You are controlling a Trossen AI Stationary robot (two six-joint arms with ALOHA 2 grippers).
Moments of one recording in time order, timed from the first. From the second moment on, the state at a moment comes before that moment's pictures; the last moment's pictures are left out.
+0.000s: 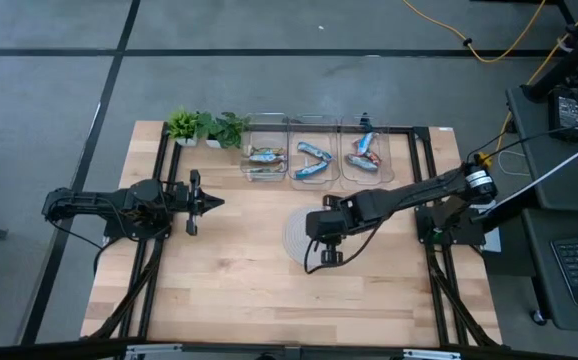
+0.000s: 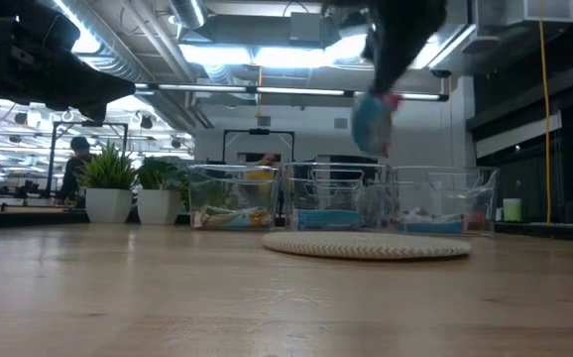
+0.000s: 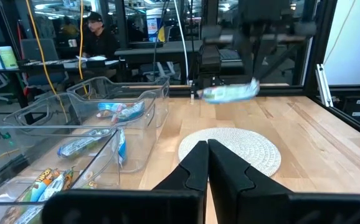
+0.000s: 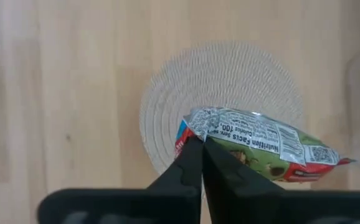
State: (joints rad) left arm 0.01 0.05 0.01 0.03 -0.08 0.01; right arm 0.24 1.72 1.46 -0.94 0.09 0.28
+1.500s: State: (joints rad) left arm 0.01 0.05 0.01 0.03 -0.08 0.01; right arm -0.04 1.34 1.69 -1.43 0.37 0.31
